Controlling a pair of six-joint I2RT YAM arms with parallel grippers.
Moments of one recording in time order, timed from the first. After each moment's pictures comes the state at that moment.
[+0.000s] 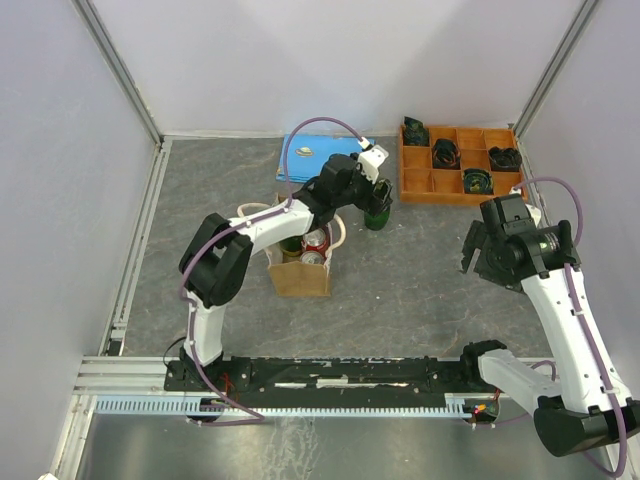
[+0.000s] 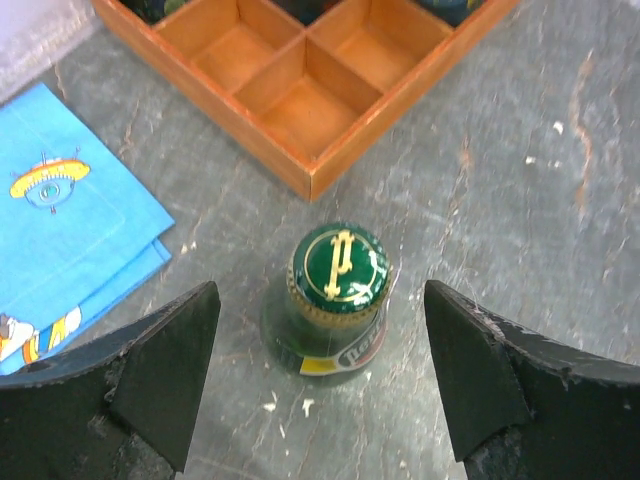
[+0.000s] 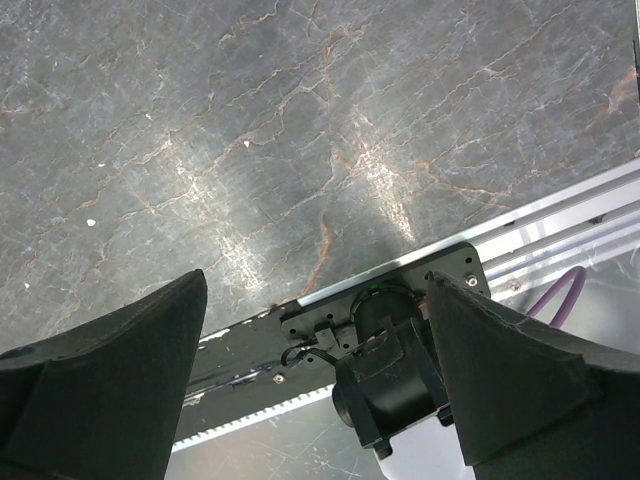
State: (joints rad) left arm -0.73 2.01 1.49 0.14 0.18 0.04; right arm 0.20 0.98 1.22 -1.41 0.31 0.58
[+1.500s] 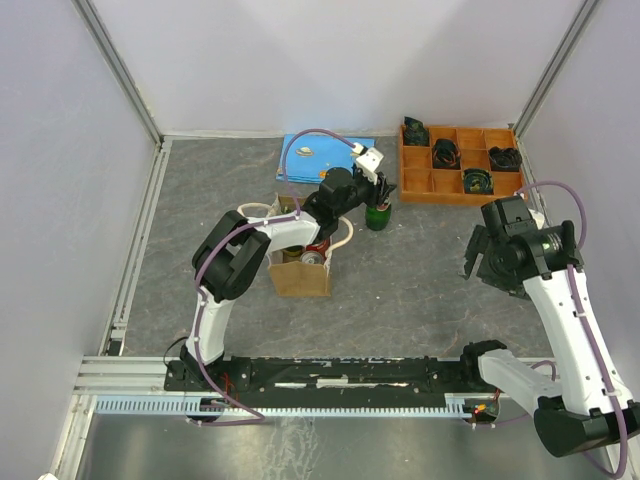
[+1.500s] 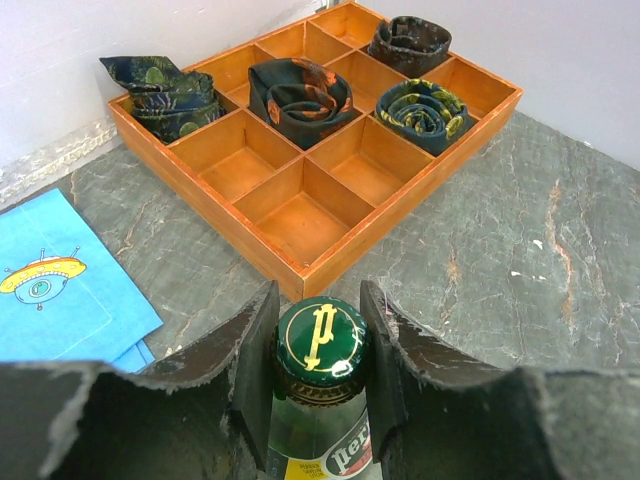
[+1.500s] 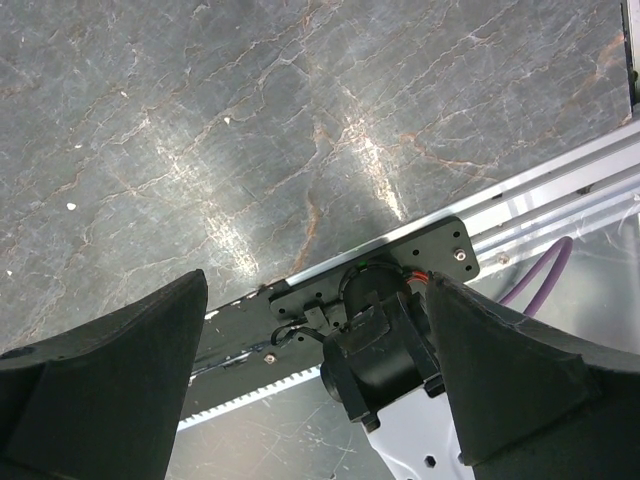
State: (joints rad) left arm -0.74 2.10 1.39 0.66 0.16 -0.07; right arm 0.20 0.98 1.24 -1.48 0.31 0.61
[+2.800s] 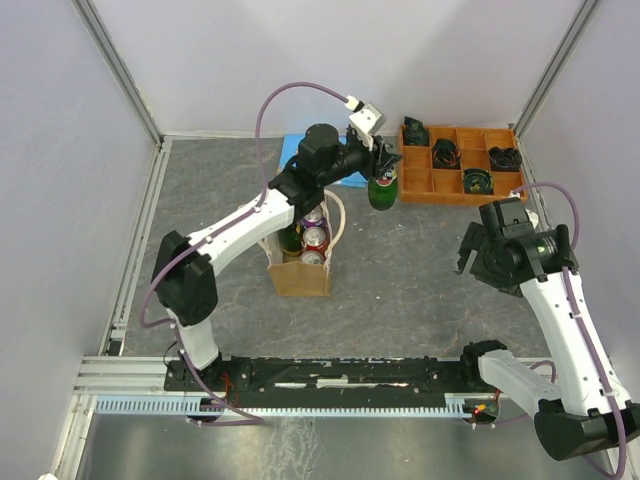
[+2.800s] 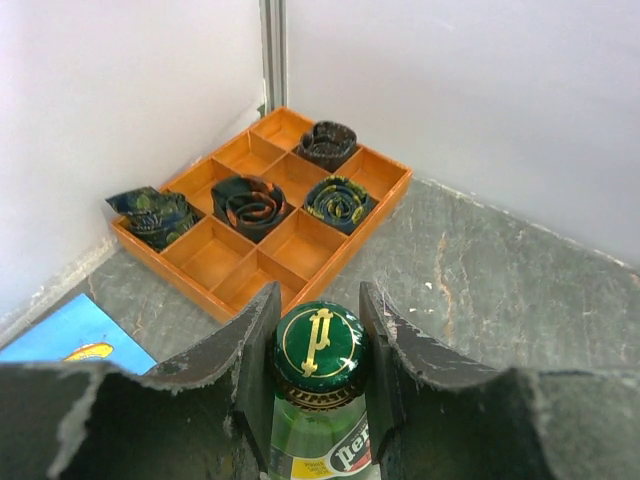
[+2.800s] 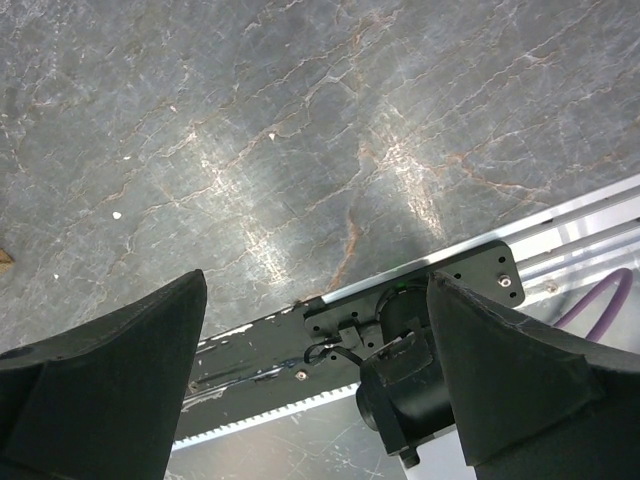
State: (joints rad) left arm -0.74 1.83 1.60 0.22 0.29 -0.05; right arm 0.20 0.96 1.18 -1.38 0.26 0.62
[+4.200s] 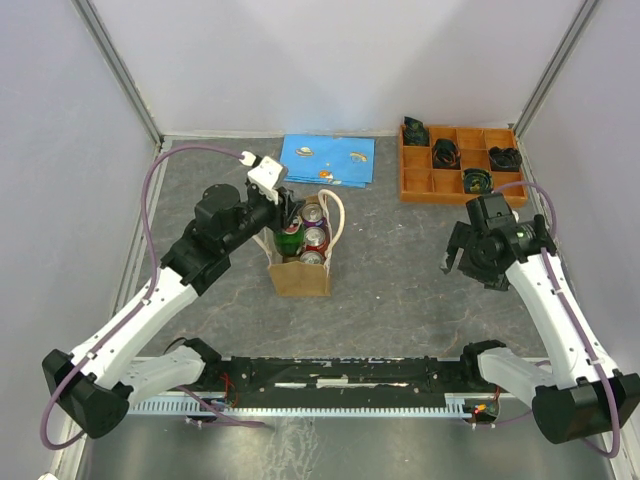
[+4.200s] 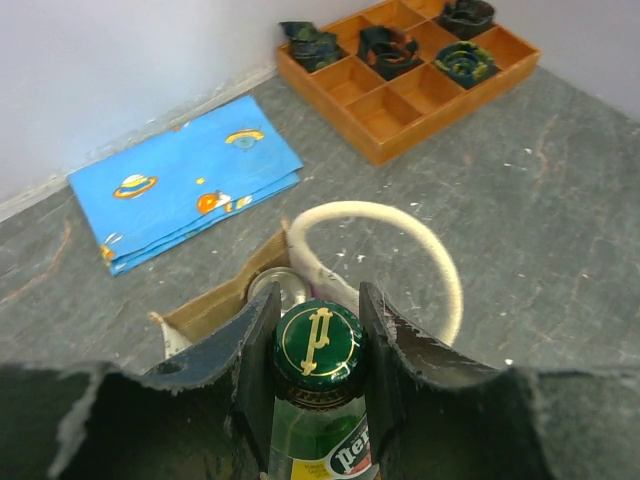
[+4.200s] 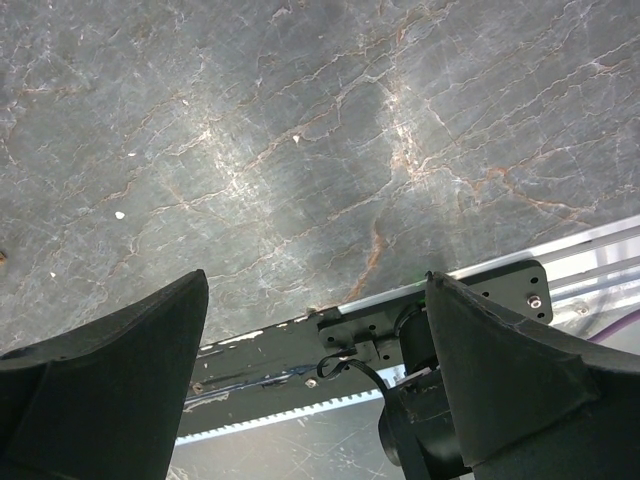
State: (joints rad) left arm -0.63 1.01 1.01 -0.13 0.08 0.03; right arm 0.20 1.06 1.09 -1.26 0.19 0.59
